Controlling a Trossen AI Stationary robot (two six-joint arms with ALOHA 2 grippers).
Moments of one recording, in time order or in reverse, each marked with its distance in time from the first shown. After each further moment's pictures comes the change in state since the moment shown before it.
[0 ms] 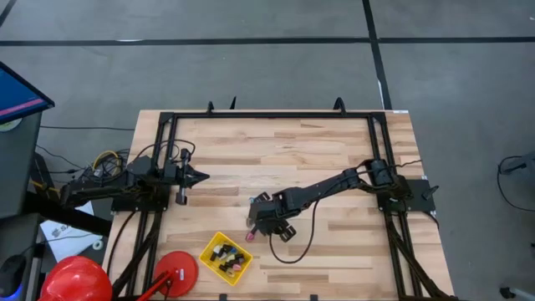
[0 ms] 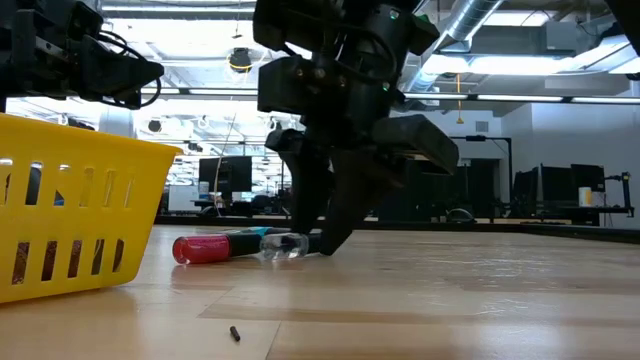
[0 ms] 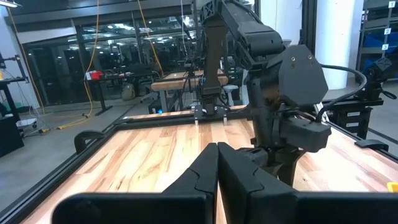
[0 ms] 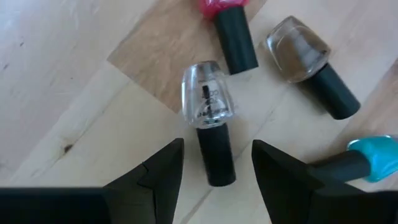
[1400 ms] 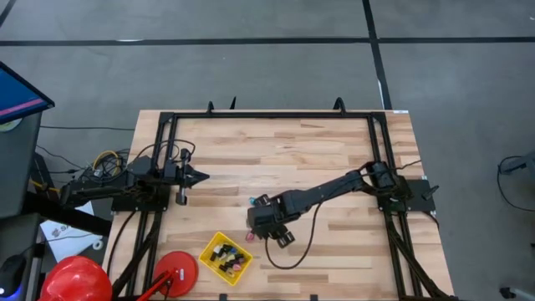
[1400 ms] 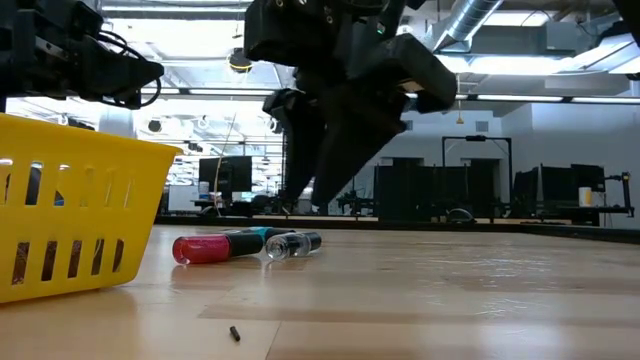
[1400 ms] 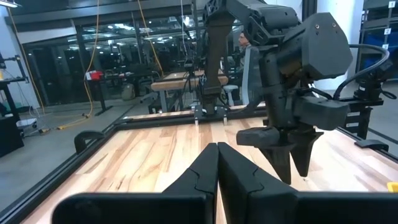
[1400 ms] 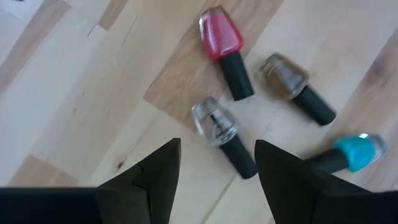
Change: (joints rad) left arm 0.000 0.000 0.000 0.000 0.000 0.000; right arm 0.045 -0.002 0.142 -0.153 0.007 0.131
